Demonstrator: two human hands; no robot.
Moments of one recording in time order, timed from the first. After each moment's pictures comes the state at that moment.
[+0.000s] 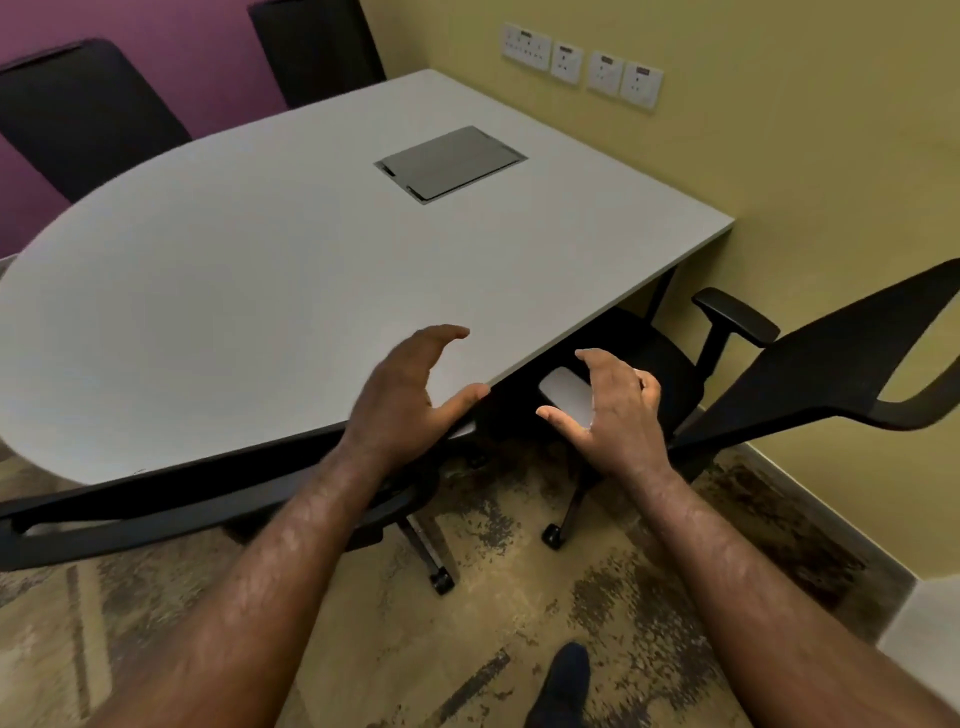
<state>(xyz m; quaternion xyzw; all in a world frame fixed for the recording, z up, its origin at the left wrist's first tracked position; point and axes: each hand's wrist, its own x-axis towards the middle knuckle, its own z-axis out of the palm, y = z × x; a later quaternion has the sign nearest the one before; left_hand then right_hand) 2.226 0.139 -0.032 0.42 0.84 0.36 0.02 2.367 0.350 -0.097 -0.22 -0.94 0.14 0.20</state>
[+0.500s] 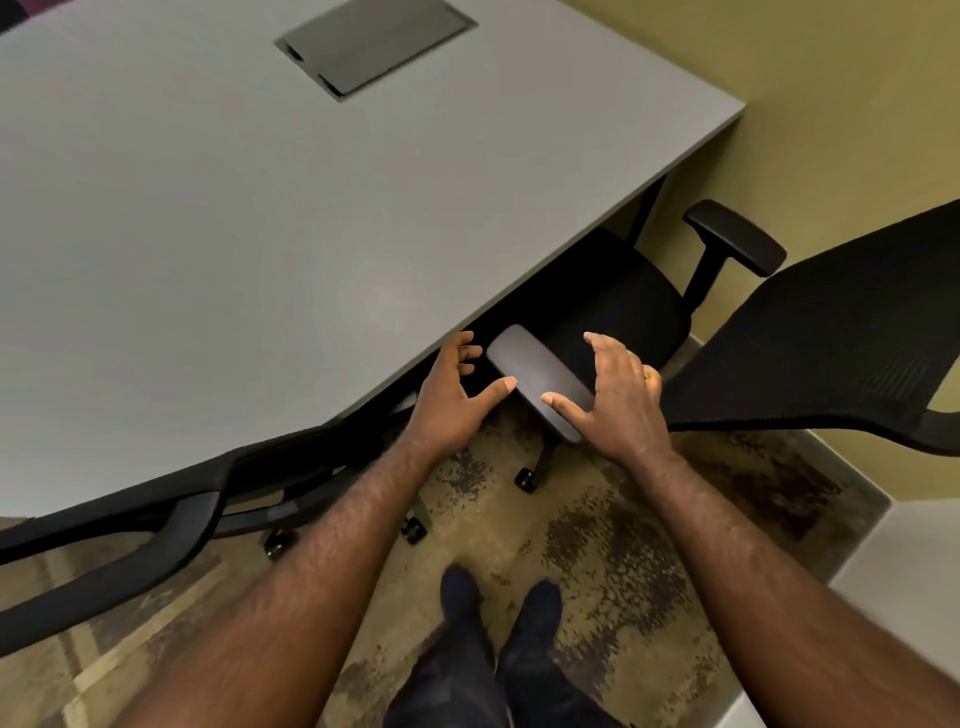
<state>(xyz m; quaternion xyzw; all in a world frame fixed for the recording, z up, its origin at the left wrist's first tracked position) 2.223 0.303 -0.178 0.22 0.82 0.45 0.29 2.357 0.467 -0.201 -0.29 -0.93 0.18 0.08</state>
